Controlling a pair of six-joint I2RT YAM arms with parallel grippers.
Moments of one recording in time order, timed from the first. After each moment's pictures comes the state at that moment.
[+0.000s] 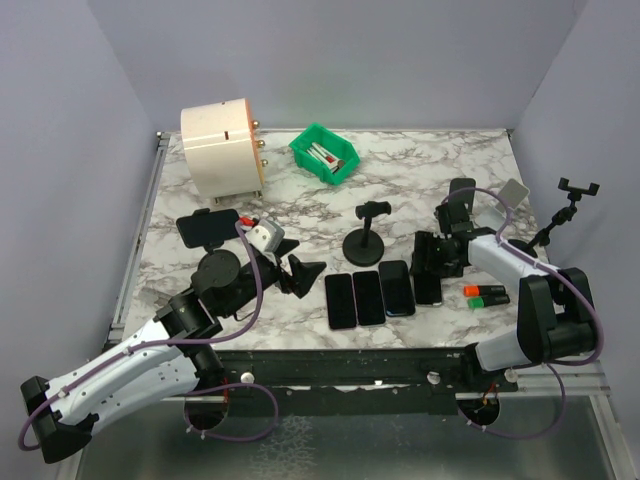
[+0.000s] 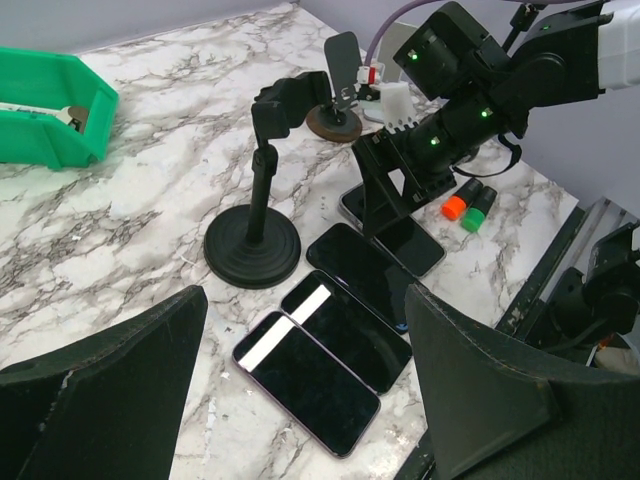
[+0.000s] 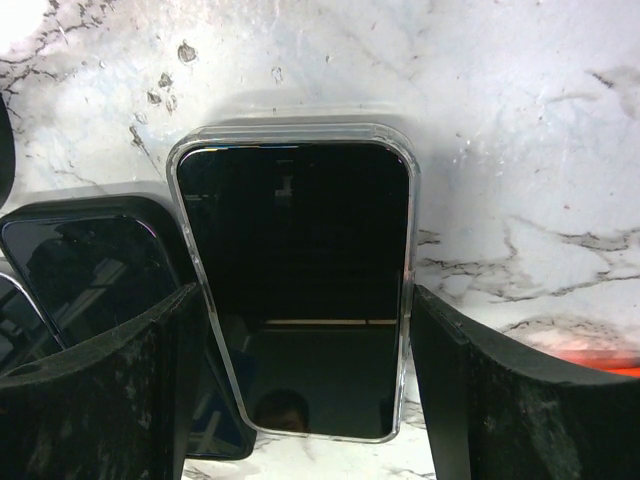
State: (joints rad) left arm -0.93 0.65 0.63 -0.02 -0.07 -0.23; right arm 0.20 1.45 0.76 -0.48 -0.04 0.30
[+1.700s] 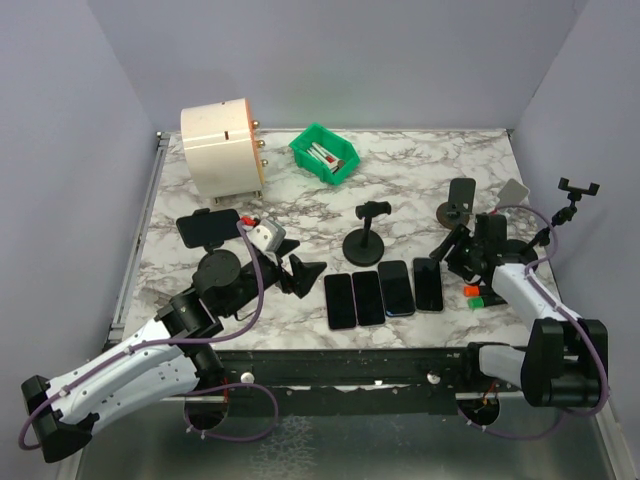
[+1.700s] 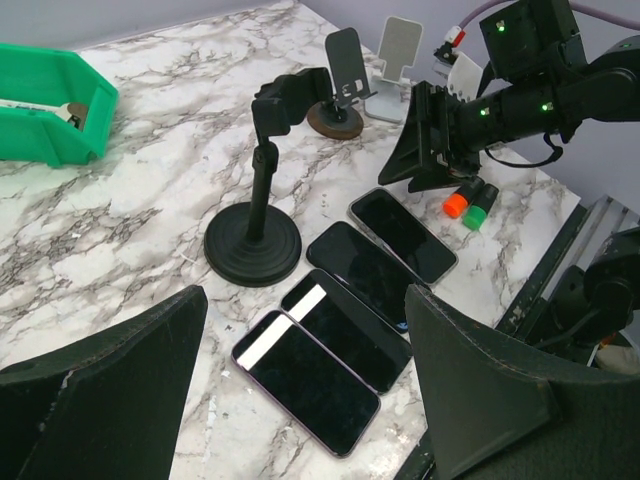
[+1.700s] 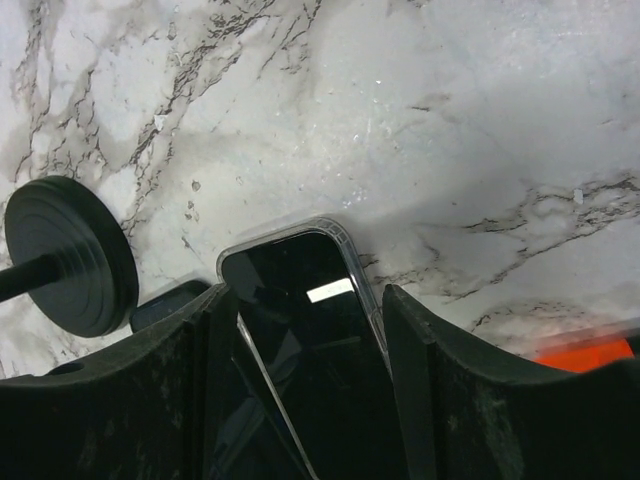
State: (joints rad) left arm -0.93 0.65 0.63 -0.02 -0.08 -0.23; right arm -0.03 1.19 0.58 -0.27 -0.11 0.58
